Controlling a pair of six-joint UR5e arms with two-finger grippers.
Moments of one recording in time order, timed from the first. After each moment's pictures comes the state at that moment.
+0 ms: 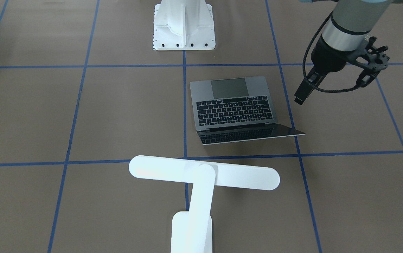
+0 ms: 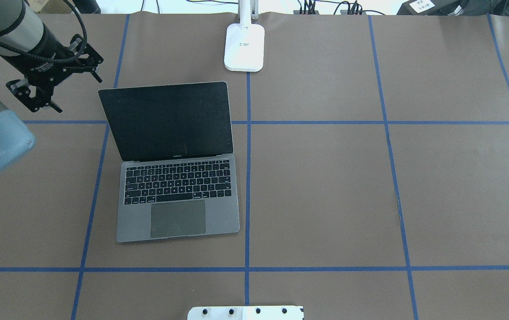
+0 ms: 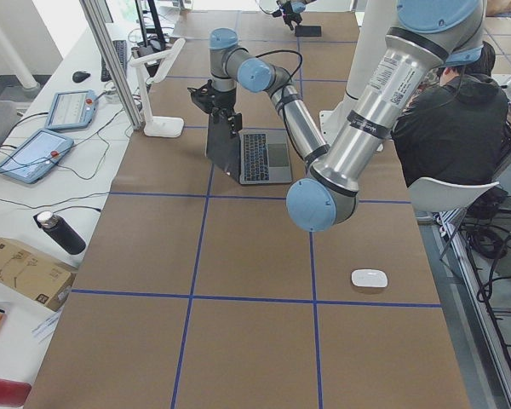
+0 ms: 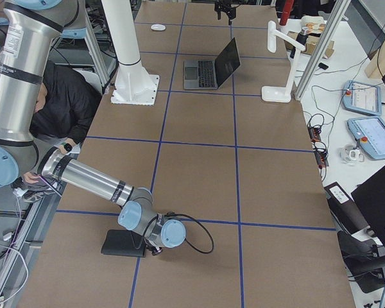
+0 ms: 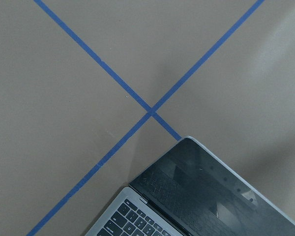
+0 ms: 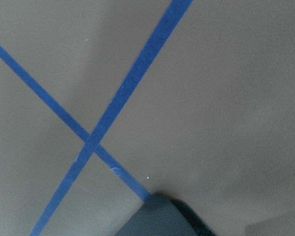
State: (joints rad) left arm -0.97 -2.09 -2.02 -1.19 -2.12 -1.58; right arm 1.36 -1.87 1.38 -1.64 2.52 -0.97
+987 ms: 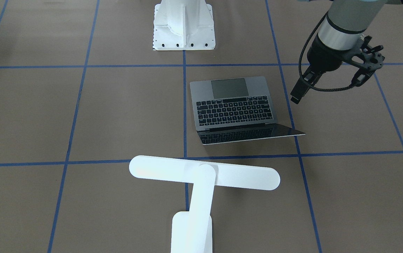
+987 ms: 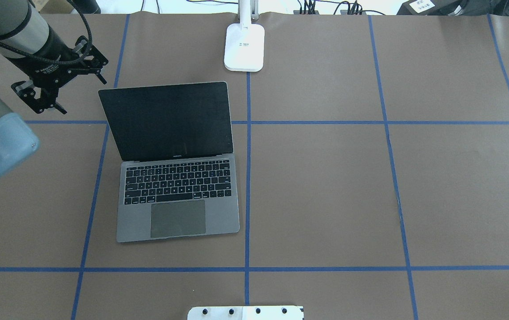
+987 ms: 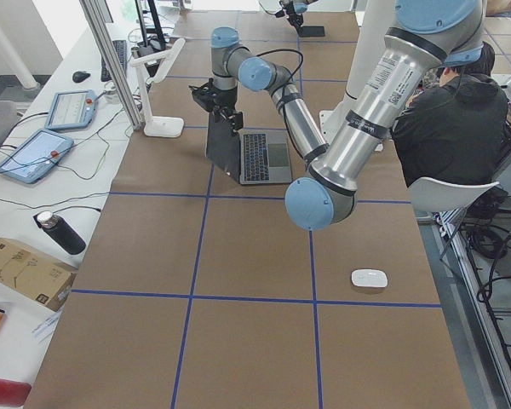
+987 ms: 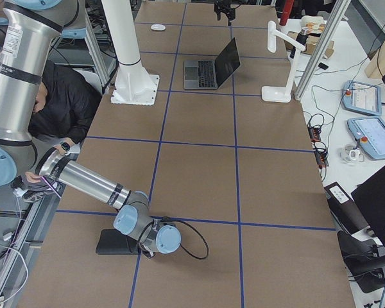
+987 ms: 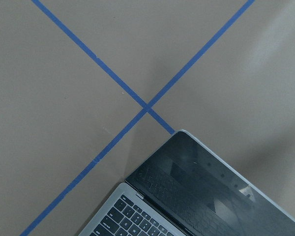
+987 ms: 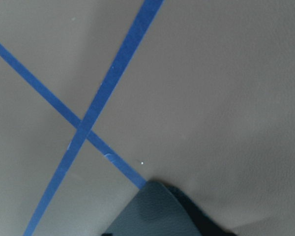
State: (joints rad) left arm -0.95 -2.10 -2.02 -1.19 -2.11 -1.59; right arm 1.37 -1.88 1.36 -1.64 2.51 -1.00
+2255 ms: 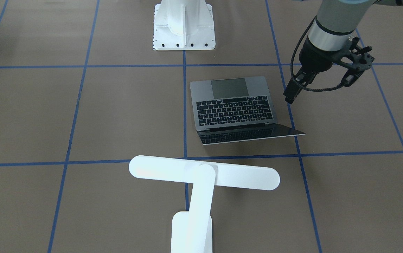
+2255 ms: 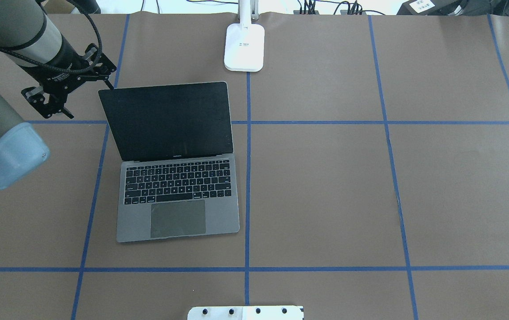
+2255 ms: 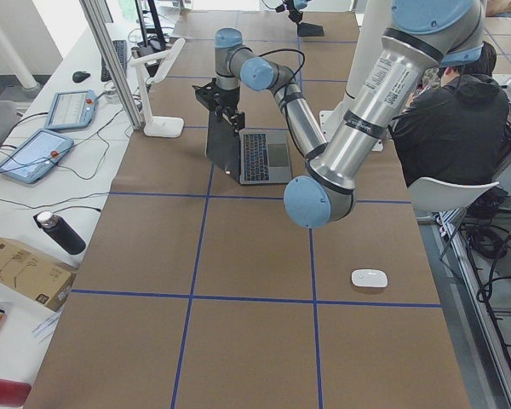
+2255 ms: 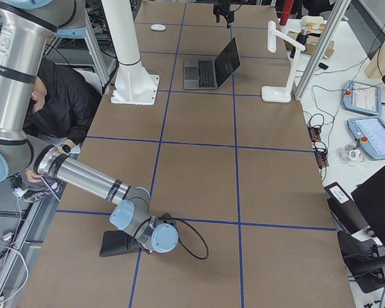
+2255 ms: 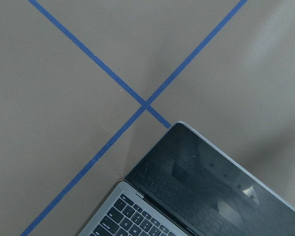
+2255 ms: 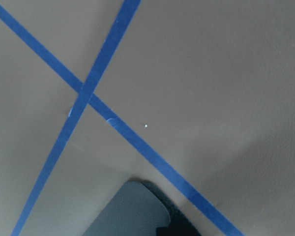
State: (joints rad) left arm -0.92 -2.11 -2.02 -1.18 -2.08 -1.59; right arm 1.46 -1.90 1.48 -1.79 2.51 -1.06
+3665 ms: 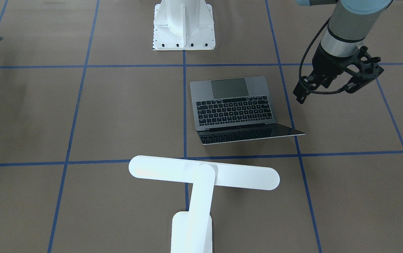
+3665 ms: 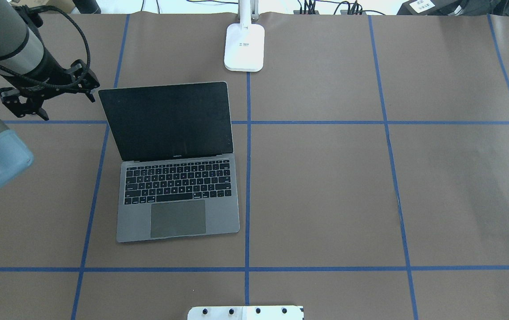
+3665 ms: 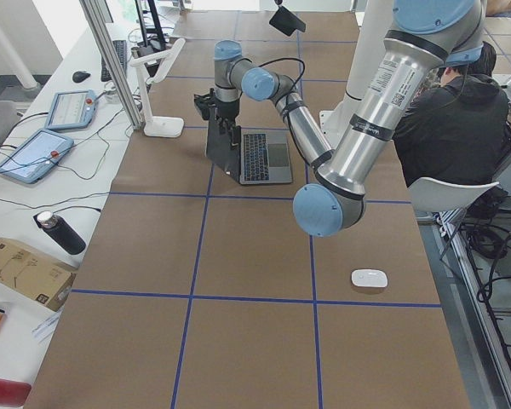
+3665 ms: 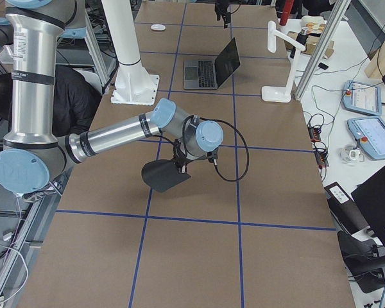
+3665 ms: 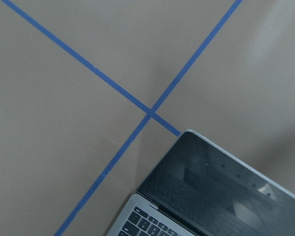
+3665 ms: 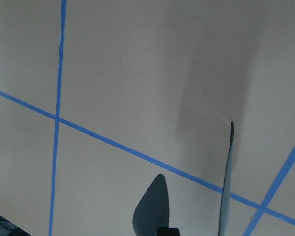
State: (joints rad) left arm -0.95 -2.00 -2.04 -1.19 -2.05 -1.22; right arm 1.42 -1.67 2.06 -2.46 2.62 -0.55
